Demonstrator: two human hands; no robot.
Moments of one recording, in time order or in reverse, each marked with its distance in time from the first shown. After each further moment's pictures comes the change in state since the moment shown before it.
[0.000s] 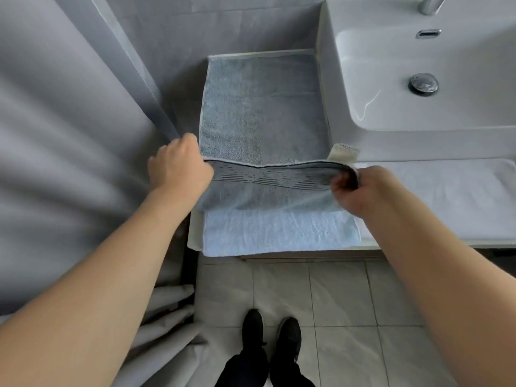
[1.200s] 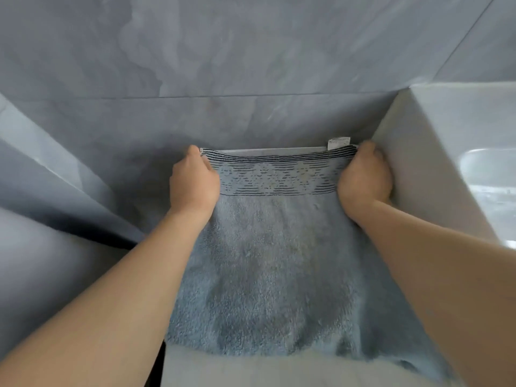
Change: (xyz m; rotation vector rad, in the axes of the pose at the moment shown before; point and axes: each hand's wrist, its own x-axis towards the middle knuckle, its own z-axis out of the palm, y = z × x) left_hand 0.414 0.040 0.175 -0.447 0.117 -0.119; right_hand 0.327 -0.100 0.320 -1.628 0.541 -1.359
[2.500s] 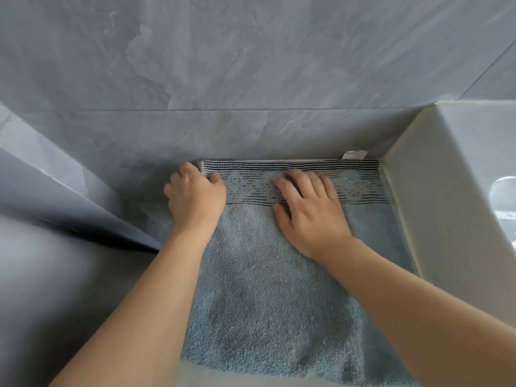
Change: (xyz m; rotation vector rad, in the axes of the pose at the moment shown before) left_hand 0.003 0.004 -0.009 0.062 -0.071 -0.267; right_hand -0.065 -0.051 0.004 -0.049 -0.226 -0.708
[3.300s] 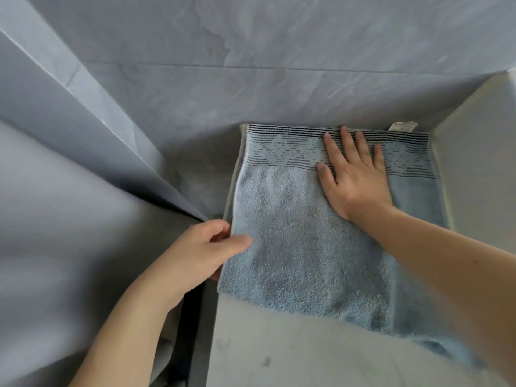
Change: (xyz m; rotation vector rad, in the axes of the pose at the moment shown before) left_hand -0.102 -0.105 -0.090 -0.383 -0.802 -0.093; right_hand 0.007 0.010 0.018 -0.075 -0.132 0.131
